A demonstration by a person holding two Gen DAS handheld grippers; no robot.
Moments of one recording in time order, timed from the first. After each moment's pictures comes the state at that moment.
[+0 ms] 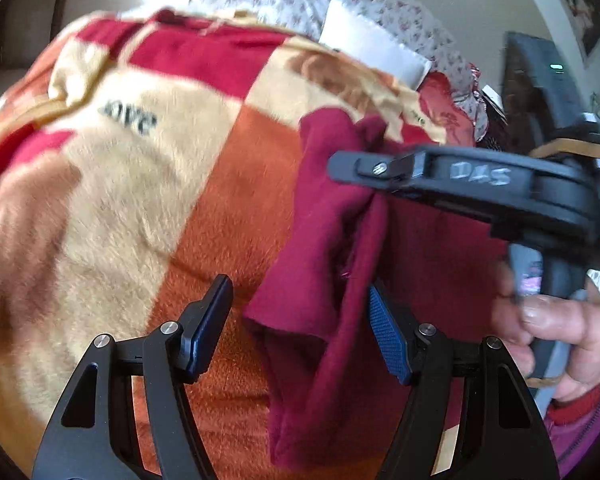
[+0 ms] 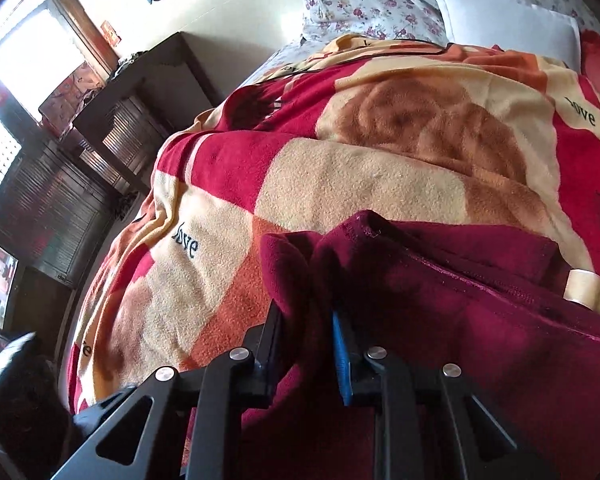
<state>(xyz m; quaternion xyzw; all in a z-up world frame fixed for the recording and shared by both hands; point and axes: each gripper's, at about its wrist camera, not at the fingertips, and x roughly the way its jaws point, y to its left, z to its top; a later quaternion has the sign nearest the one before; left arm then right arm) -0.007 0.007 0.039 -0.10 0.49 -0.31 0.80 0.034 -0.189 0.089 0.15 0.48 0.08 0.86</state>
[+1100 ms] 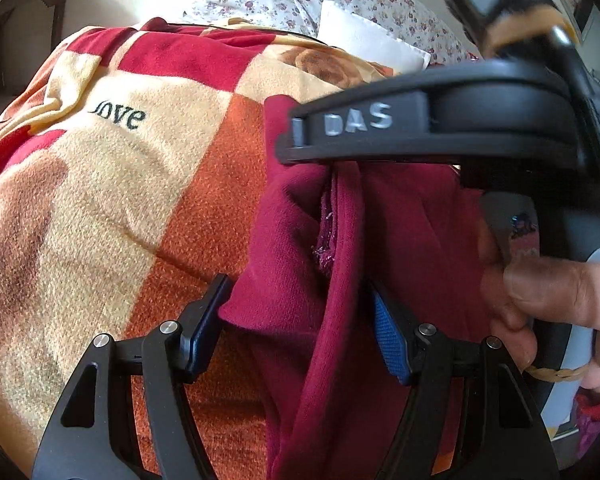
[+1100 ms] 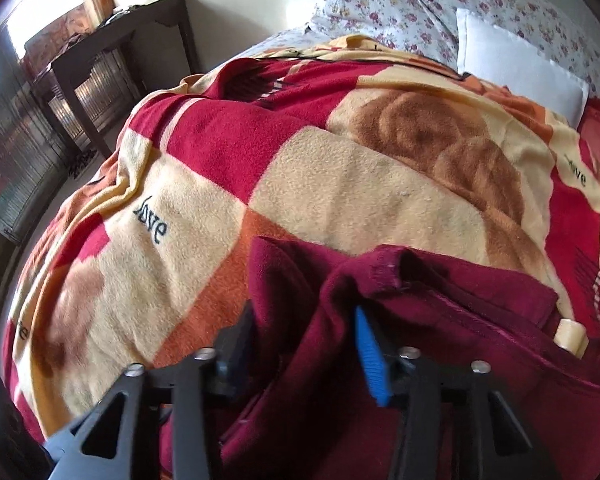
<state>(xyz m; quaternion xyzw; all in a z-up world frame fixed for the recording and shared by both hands) -0.027 -0.005 0.028 -0.06 0.46 -0.30 0.83 0.059 -0.148 0.076 0.03 0.50 0.03 0.87</state>
